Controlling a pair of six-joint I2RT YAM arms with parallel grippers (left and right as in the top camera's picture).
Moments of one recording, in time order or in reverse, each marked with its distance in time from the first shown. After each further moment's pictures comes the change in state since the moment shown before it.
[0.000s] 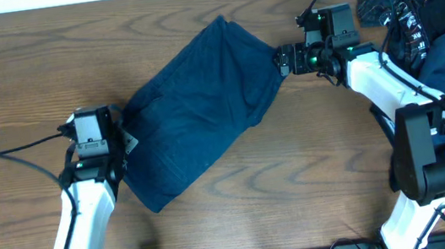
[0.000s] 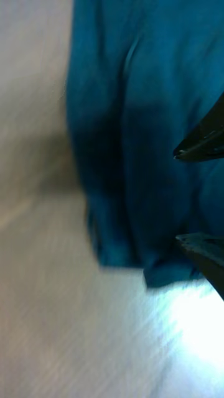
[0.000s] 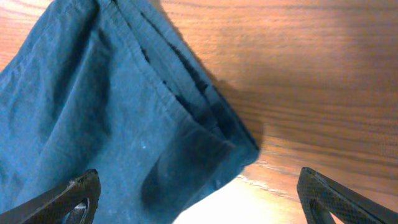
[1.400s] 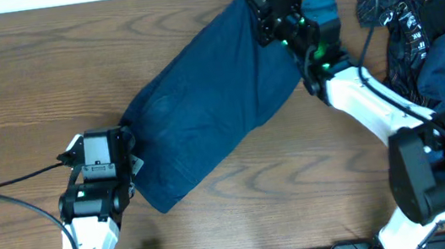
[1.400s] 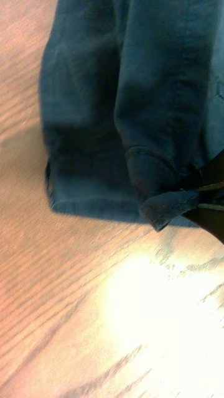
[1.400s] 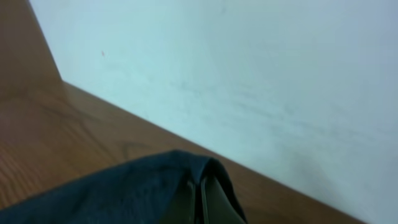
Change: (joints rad) left arm -0.102 -0.211 -0.001 -0.329 -0.136 -0.237; right arm 0.174 -0.068 -0.058 0.832 0.015 -0.169
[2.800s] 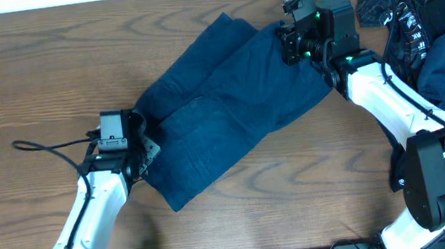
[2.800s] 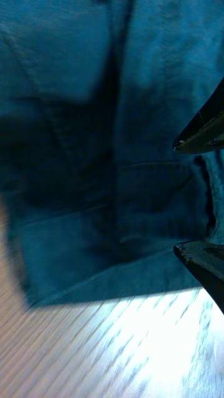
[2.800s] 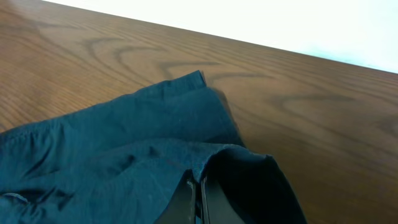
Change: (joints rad) left arm 0.000 0.325 -0.026 0.288 0.254 0.107; right arm -0.111 -0.074 -0.007 -0.569 -0.010 0.001
